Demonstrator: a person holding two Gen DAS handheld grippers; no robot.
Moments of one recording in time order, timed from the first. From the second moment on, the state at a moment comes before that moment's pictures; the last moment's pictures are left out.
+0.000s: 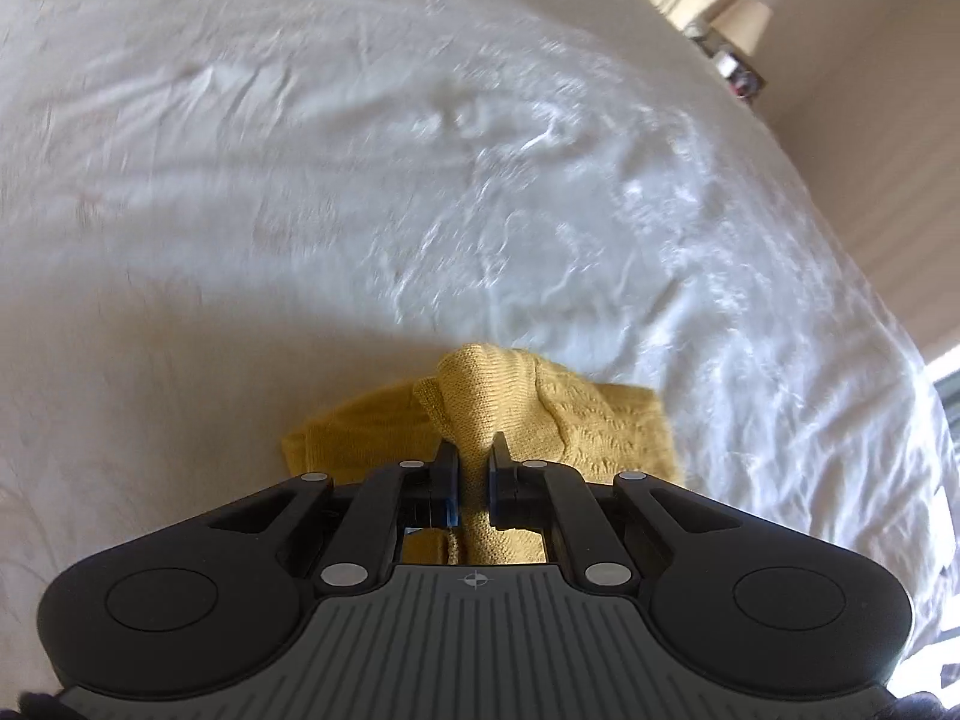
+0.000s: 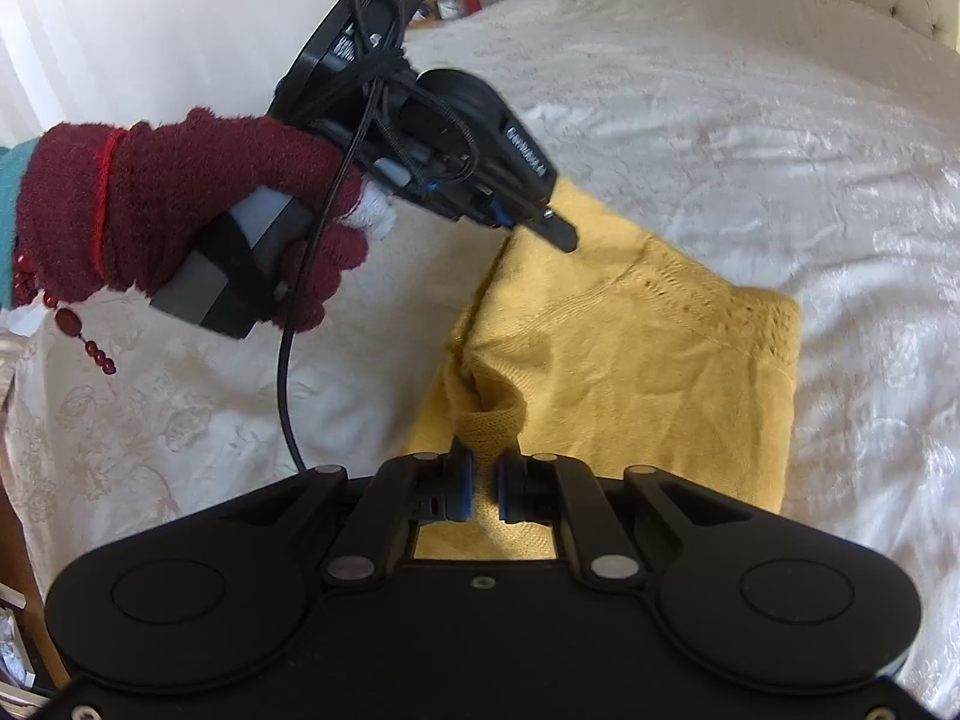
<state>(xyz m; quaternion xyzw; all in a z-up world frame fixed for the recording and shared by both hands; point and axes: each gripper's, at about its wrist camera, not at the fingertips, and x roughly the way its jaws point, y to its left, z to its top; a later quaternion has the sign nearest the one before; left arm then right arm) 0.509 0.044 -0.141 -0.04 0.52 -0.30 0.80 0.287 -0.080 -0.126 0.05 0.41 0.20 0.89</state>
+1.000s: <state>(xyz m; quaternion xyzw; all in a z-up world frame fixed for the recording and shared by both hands) 0.496 0.136 -0.169 -0.09 0.53 -0.19 0.82 0.267 -0.063 -0.148 0.08 0.44 0.23 0.86</state>
